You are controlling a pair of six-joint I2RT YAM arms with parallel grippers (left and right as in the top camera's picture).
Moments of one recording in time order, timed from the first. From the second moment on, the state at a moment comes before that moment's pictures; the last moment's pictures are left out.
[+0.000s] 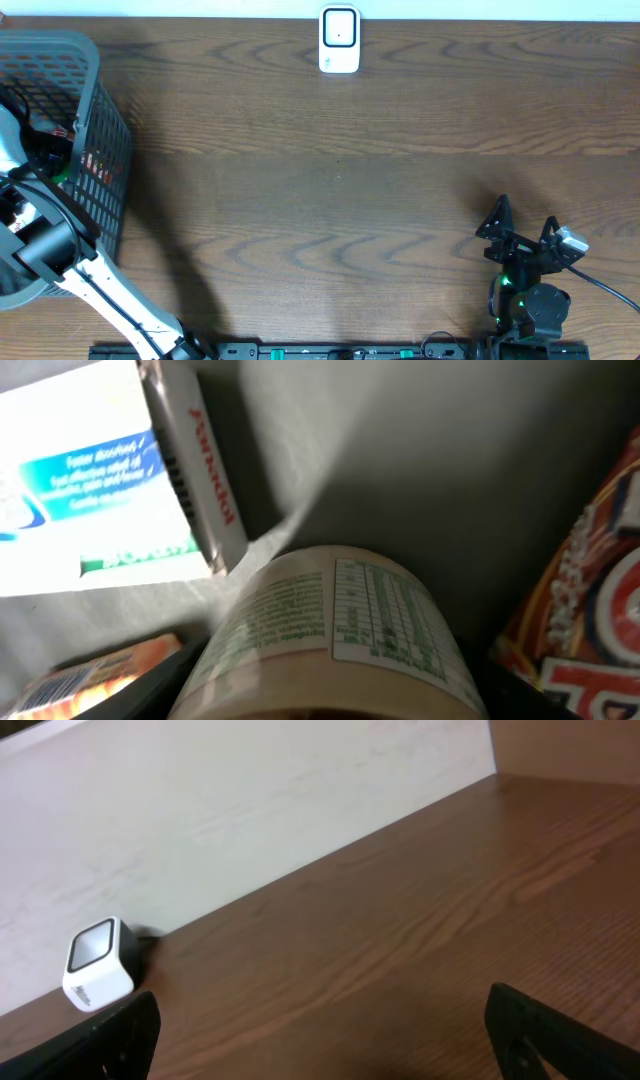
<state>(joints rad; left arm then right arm) 0.66 2.31 1.98 -1.25 -0.11 -0.65 -0.10 0.01 0.01 -0.05 0.16 0.40</state>
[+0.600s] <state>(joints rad) 0.66 1.88 2.07 -1.32 0.00 -0.62 -0.10 0.01 0.01 -0.05 0.16 0.40</state>
